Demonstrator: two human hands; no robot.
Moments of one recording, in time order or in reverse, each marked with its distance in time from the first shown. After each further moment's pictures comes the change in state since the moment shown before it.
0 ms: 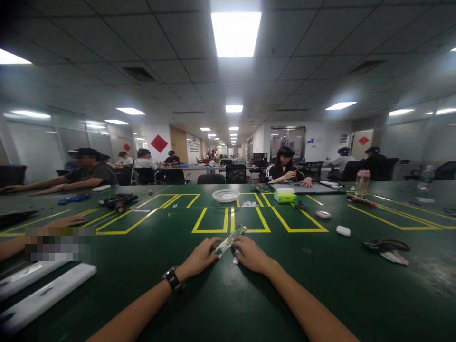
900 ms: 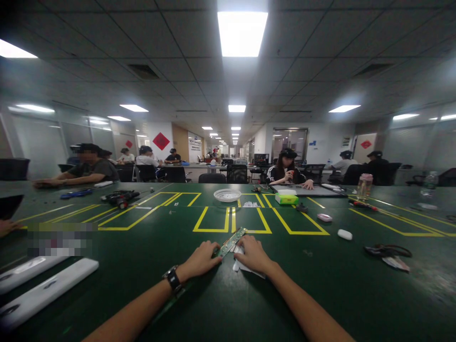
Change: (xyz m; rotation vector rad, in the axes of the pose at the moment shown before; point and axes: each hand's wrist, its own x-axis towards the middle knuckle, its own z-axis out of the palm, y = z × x) left_hand -0.003 0.005 0.004 0.192 -0.050 -0.075; right_hand 0.000 -0.001 0.000 -0.118 0.032 0.282
